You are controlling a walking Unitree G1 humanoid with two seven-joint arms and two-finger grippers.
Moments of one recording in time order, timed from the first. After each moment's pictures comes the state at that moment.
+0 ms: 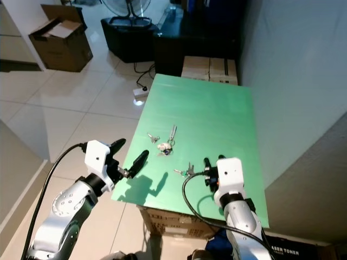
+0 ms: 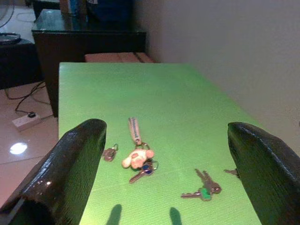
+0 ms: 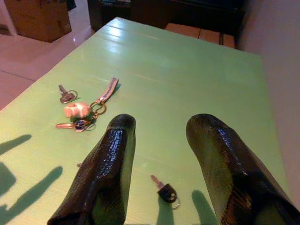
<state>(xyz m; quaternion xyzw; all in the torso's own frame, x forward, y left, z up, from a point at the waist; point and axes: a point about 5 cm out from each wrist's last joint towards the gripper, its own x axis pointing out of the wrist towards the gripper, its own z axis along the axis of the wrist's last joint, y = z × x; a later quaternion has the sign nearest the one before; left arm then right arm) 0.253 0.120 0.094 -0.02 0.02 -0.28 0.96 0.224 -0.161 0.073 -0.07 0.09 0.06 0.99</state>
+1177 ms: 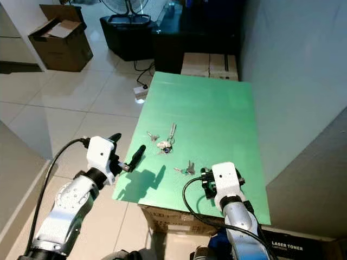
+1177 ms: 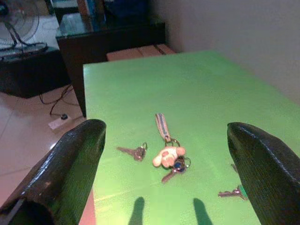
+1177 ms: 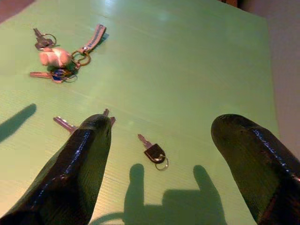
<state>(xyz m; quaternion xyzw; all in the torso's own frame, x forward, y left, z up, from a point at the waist) 0.268 0.121 0.091 0.04 0.01 -0.24 0.97 0.226 -0.167 0.052 -0.13 0.15 0.04 0.98</state>
